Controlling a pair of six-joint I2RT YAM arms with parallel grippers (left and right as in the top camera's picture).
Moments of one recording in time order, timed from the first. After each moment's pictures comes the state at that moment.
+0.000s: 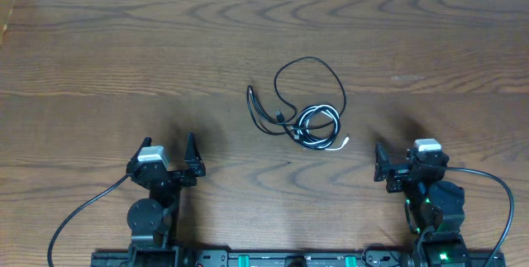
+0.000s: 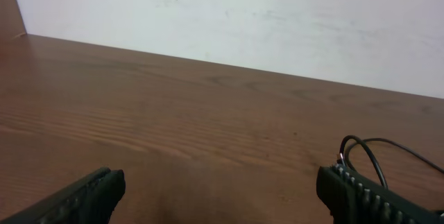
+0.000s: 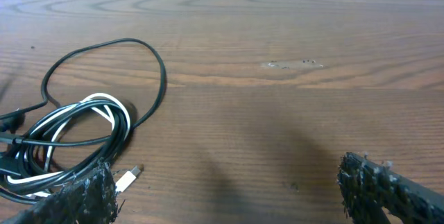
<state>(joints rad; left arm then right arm) -0.02 0.01 0.01 -0.11 -0.03 -0.17 0.09 0.27 0.01 -0.07 -0.02 0.04</state>
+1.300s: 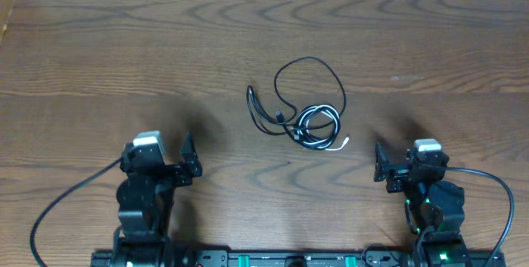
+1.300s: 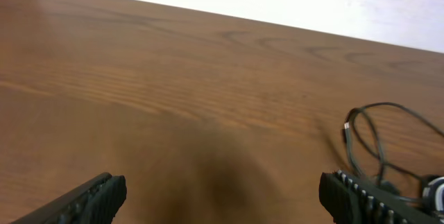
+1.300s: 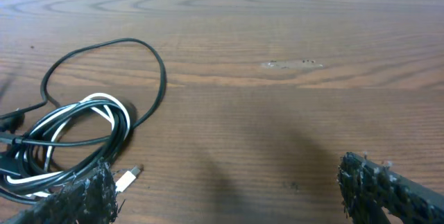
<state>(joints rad) -0.02 0.31 0.31 -0.37 -0.03 -0.17 0.09 0.27 0.01 -0.07 -0.02 0.04</state>
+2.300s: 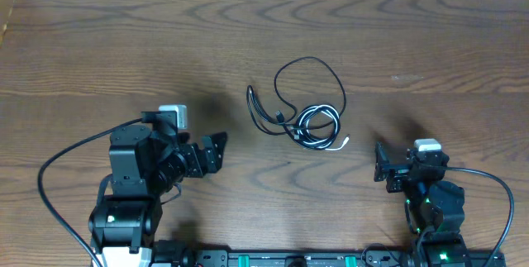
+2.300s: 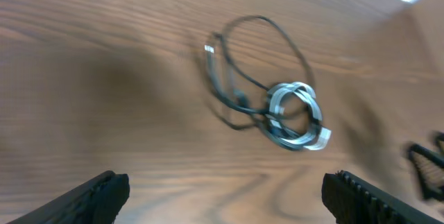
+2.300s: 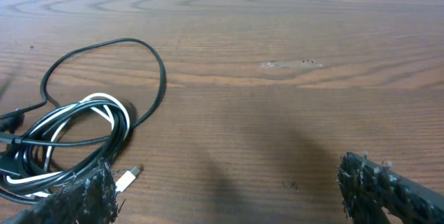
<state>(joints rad) -0.02 0.73 0.69 -0.68 0.46 -0.25 0.09 0.27 0.01 -0.07 -0.02 0.04</state>
